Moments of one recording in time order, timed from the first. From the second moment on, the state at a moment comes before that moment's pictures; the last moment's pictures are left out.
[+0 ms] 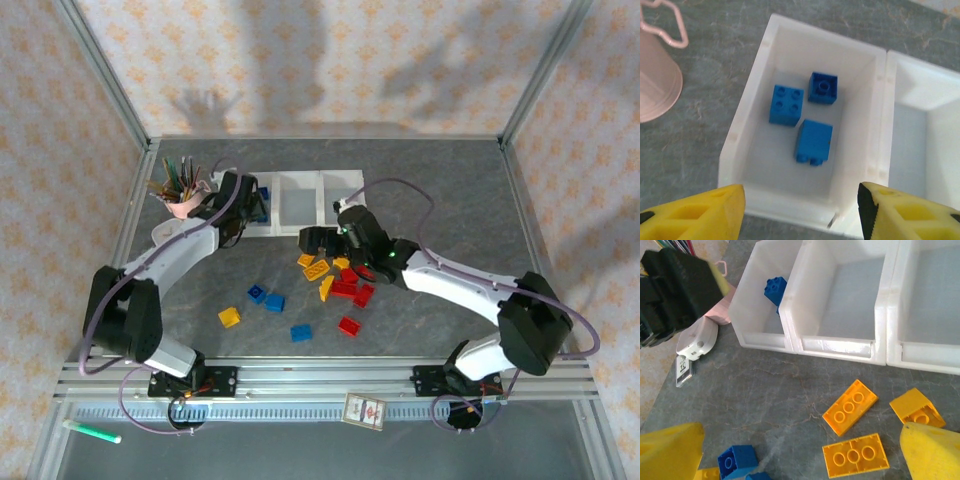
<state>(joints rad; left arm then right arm) -0.30 1.47 1.02 -0.38 -0.29 -0.59 0.82 1.42 0.93 -0.11 0.03 0.67</state>
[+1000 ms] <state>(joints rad) -0.59 1.13 0.58 -0.58 -0.24 -0.86 1.03 1.43 0.76 -0.06 0.05 0.73</state>
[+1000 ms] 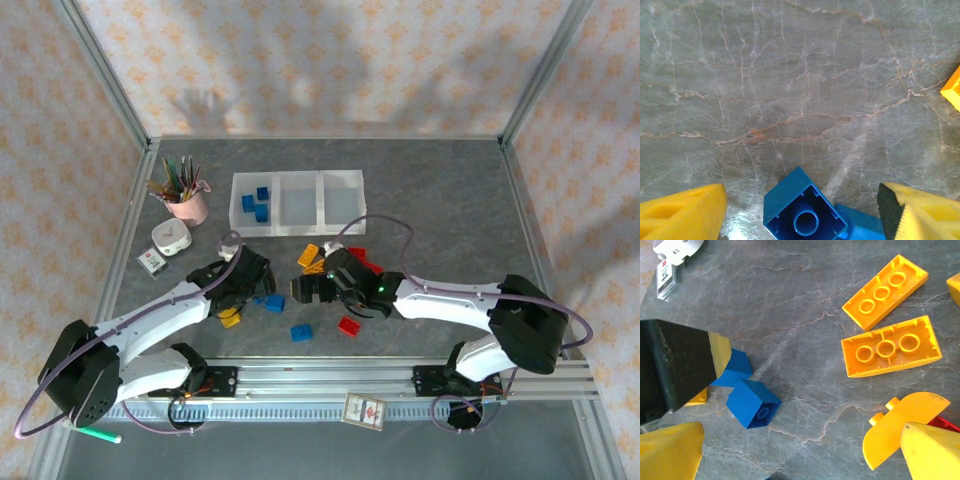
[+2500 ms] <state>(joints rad) -0.60 1.22 0.70 -0.52 -0.37 -0.87 0.94 1.42 0.80 -0.06 0.10 0.74</state>
